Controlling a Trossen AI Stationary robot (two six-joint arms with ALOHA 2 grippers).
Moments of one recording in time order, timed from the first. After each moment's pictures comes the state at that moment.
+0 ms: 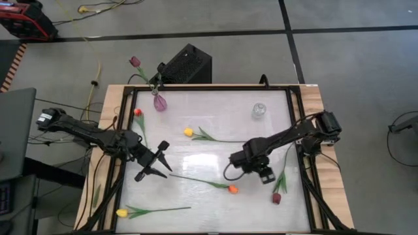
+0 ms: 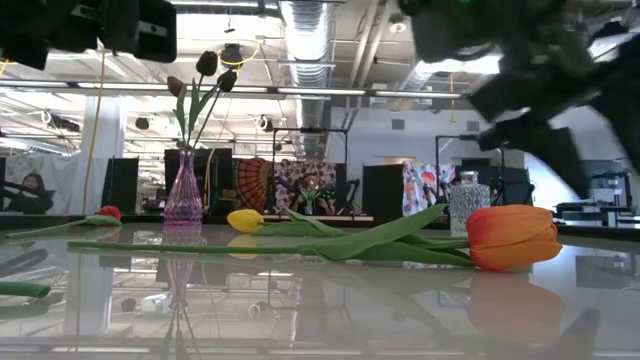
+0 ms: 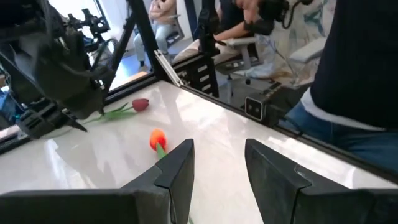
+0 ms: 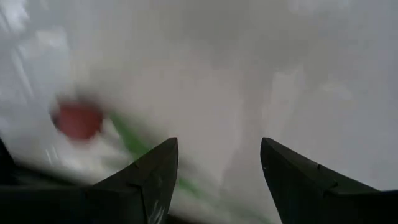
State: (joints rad) left arm -0.23 0.81 0.29 0.38 0.37 0.27; right arm 0.25 1.75 1.20 -1.25 -0.21 -0.04
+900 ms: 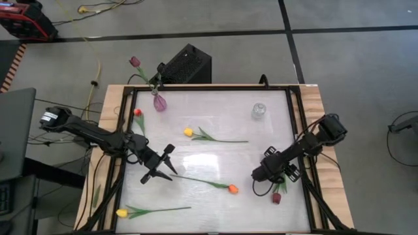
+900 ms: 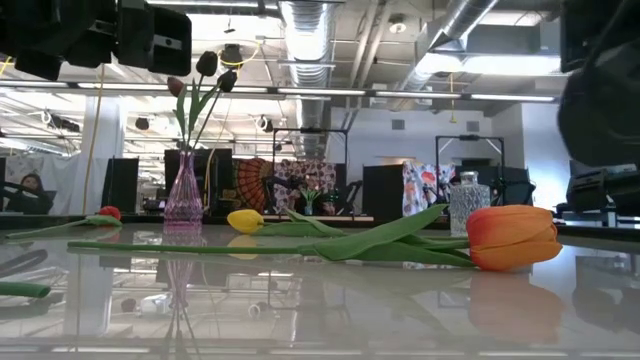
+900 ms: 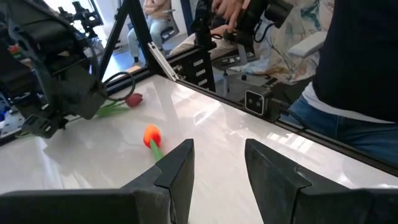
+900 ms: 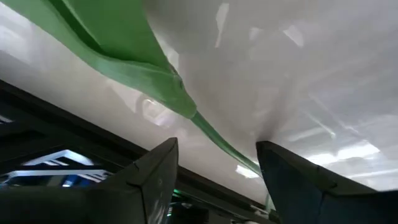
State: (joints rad) left arm -0.23 1.00 0.29 0.55 0.38 0.27; right arm 0.46 1.75 0.78 -1.15 -0.04 -0.28
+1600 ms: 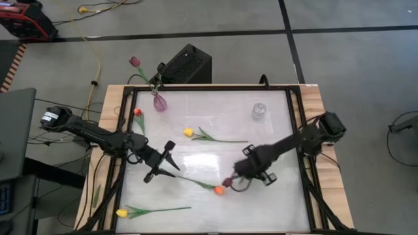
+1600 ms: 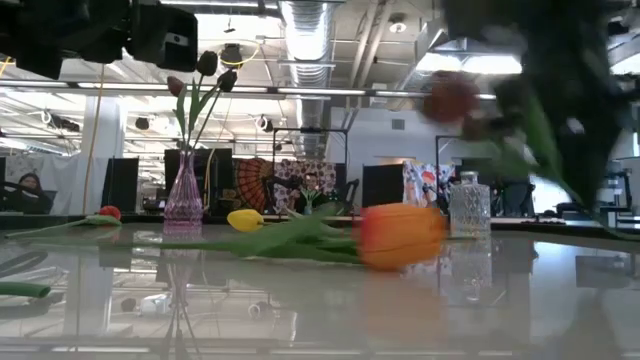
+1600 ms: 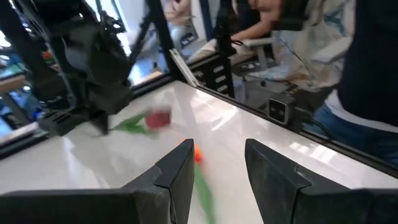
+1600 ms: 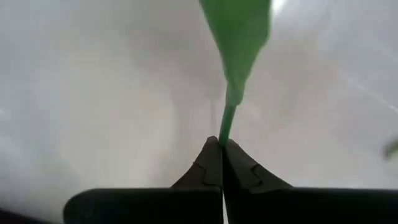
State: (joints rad) left arm -0.23 1.01 0.29 0.62 0.31 0.26; right arm 0.35 1.72 1.12 -1.11 0.04 -0.19
